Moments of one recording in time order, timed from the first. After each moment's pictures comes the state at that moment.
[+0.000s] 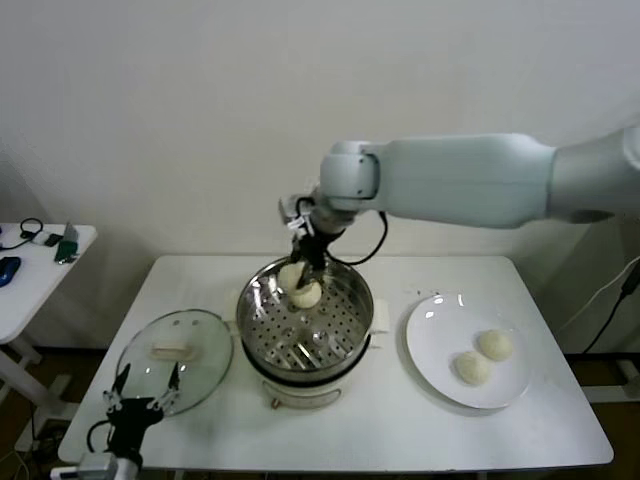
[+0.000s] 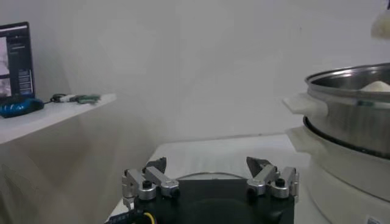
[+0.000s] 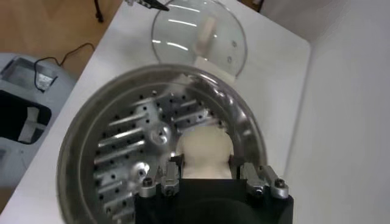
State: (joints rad) left arm 1.70 -1.47 -0.80 -2.00 -0.11 0.02 0.07; right arm 0.82 1.36 -1.59 1.35 0.89 -0.40 -0.78
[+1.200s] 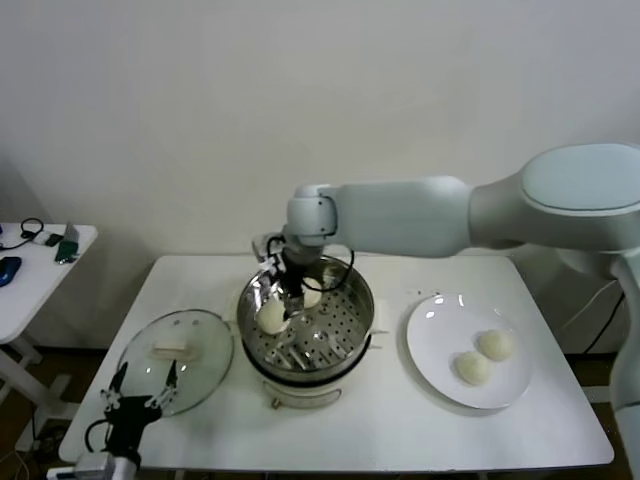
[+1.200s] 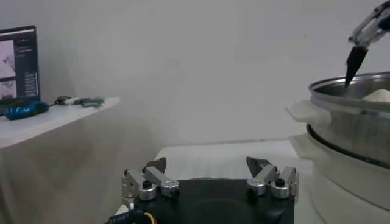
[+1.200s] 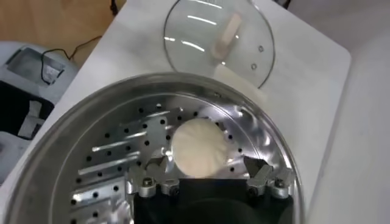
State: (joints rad) left arm 1.69 -1.48 -0.80 -2.02 -0.11 0.02 0.07; right arm 0.80 1.31 -1.60 1.30 0.83 -0.32 -0.87
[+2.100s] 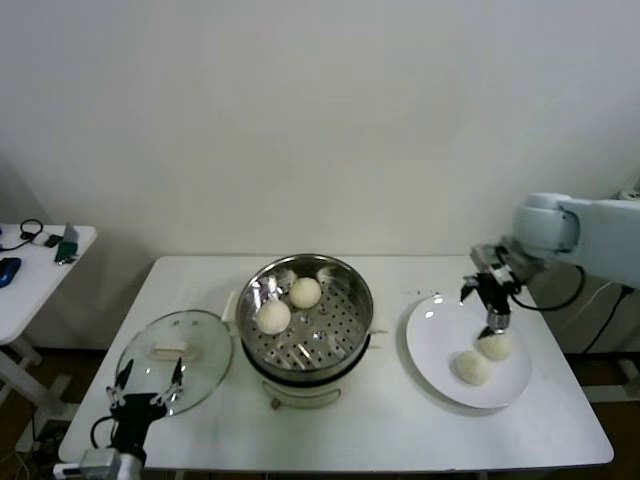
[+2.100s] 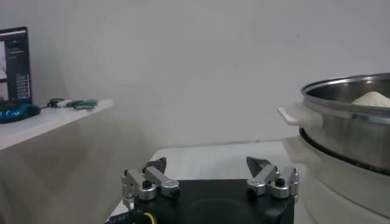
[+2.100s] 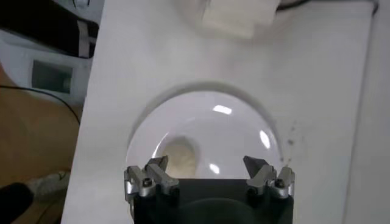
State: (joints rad) left arm 1.69 -1.49 -0.79 -2.02 -0.10 0.03 0.07; right arm 0.88 0.60 -1.89 1.55 0.45 -0.25 -0.93
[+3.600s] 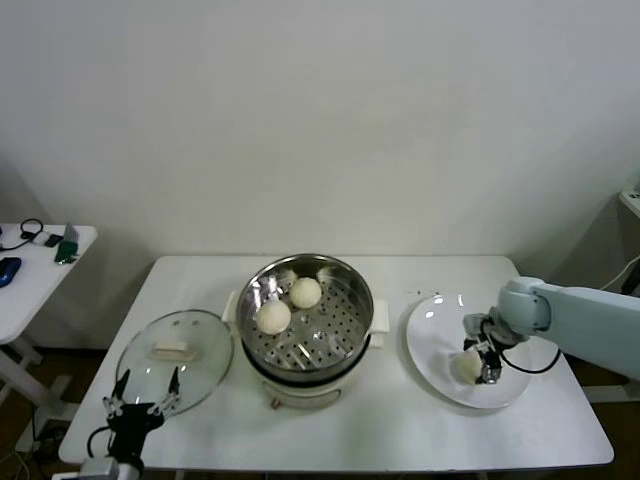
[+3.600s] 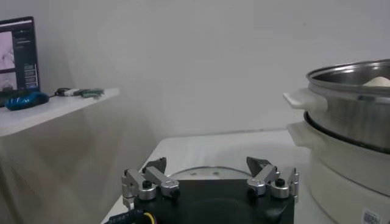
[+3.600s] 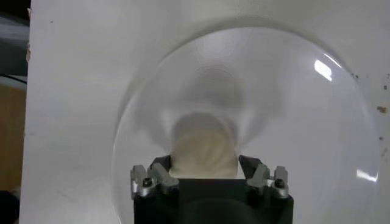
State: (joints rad) left arm 1.71 -1.50 -0.80 -2.01 -0.09 0.03 0.07; right arm 0.36 0.62 -1.52 1.39 0.25 -0.32 -0.81
